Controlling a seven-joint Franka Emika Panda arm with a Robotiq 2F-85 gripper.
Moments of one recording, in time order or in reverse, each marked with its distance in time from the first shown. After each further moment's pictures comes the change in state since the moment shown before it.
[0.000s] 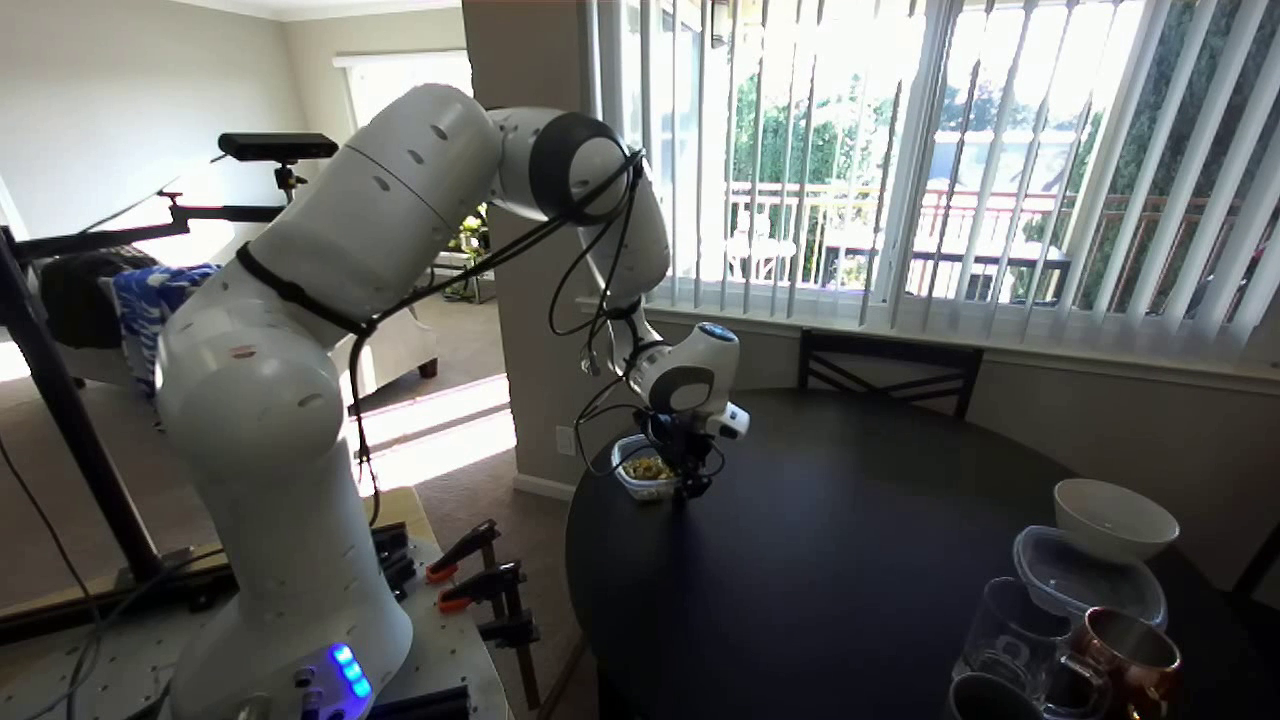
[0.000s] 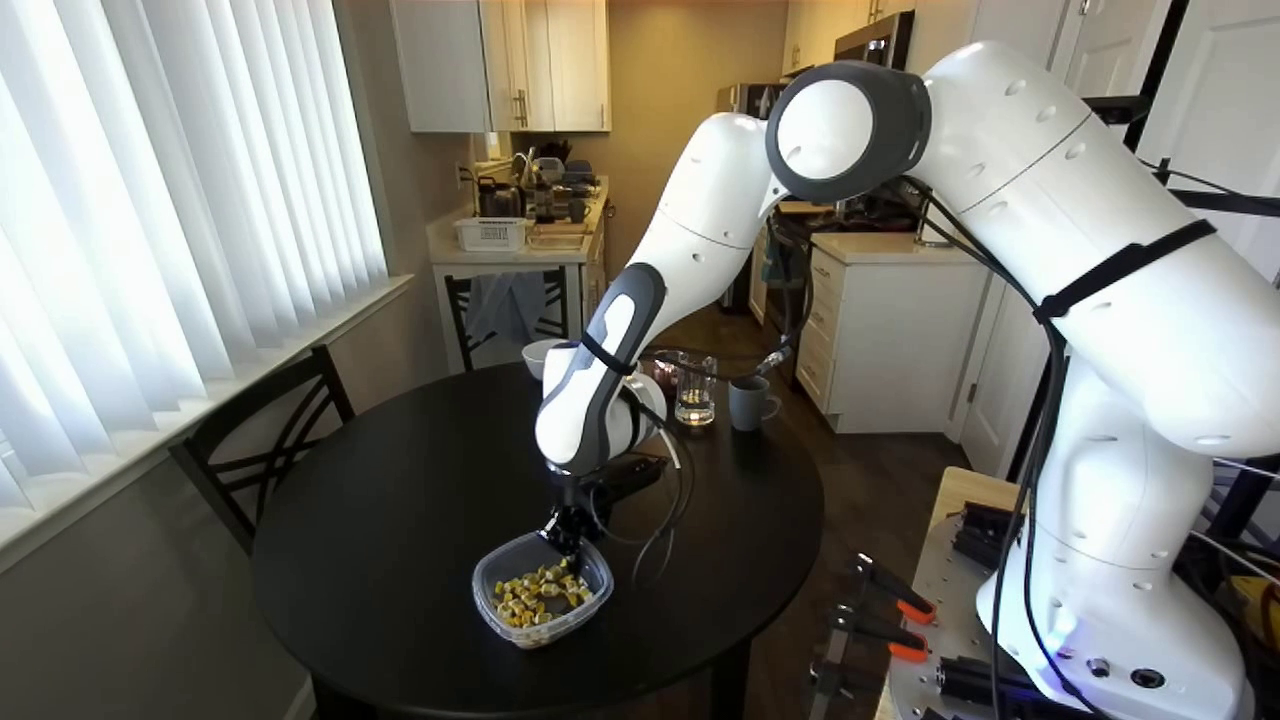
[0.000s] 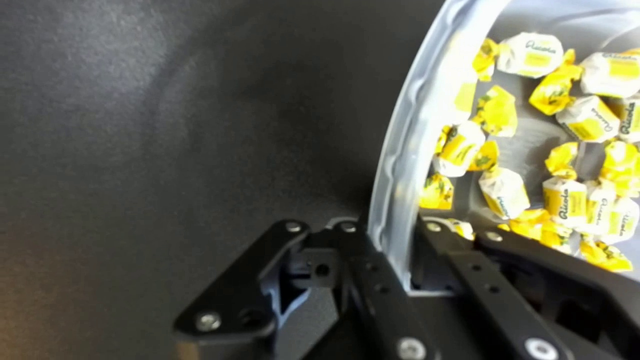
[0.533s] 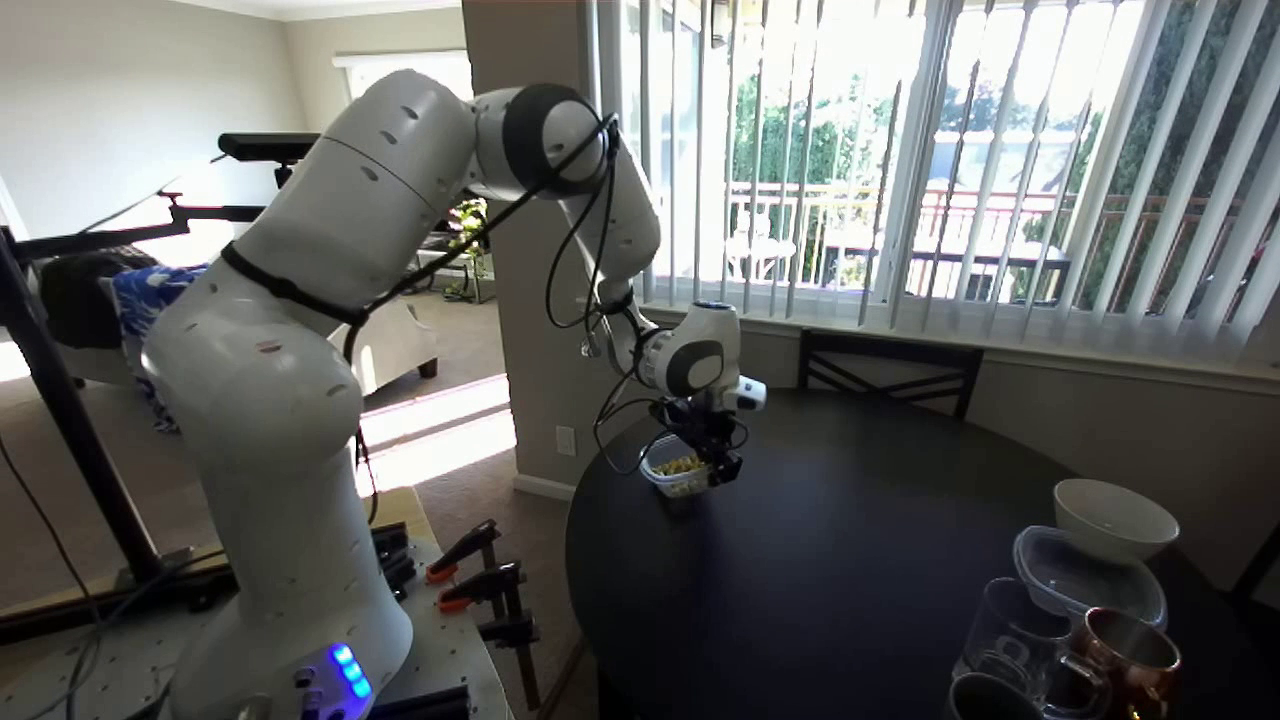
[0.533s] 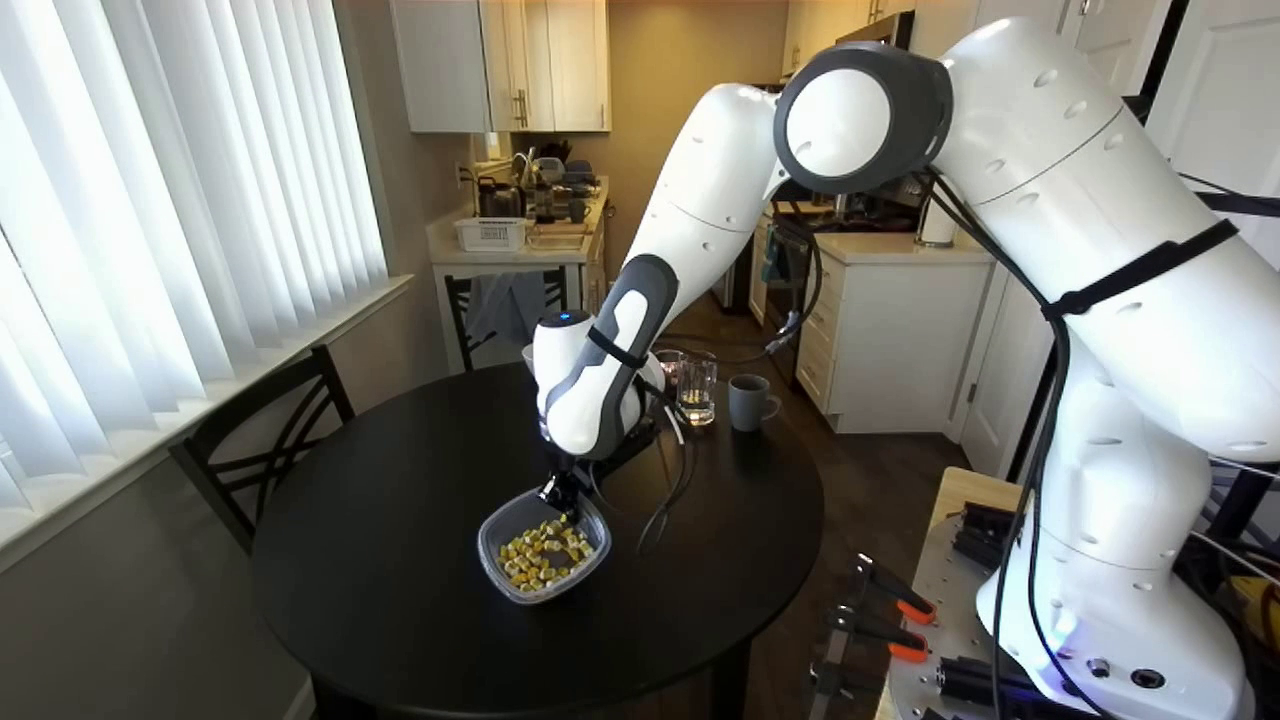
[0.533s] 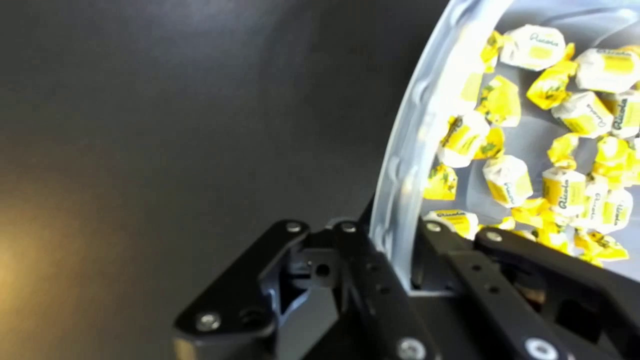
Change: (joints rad) arm 0.151 -0.064 -0.196 -0.008 -0.177 0.047 0.136
